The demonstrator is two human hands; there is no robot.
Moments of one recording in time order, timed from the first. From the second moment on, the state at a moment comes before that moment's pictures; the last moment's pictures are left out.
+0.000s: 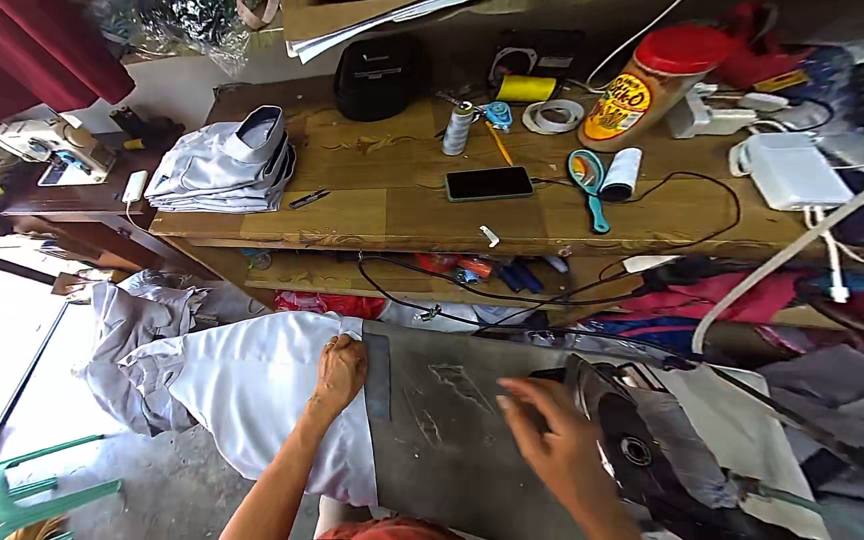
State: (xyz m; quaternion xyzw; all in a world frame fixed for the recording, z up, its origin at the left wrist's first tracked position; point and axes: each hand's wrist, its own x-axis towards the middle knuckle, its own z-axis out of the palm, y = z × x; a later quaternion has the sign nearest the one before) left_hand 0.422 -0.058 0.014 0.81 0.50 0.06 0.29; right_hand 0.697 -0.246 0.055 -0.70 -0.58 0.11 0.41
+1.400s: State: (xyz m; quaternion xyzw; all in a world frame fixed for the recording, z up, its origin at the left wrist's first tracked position) left_hand 0.344 -0.064 -0.016 0.90 0.31 0.15 0.28; right_hand 0.539 -0.119 -0.017 -0.72 -0.63 0.14 0.25
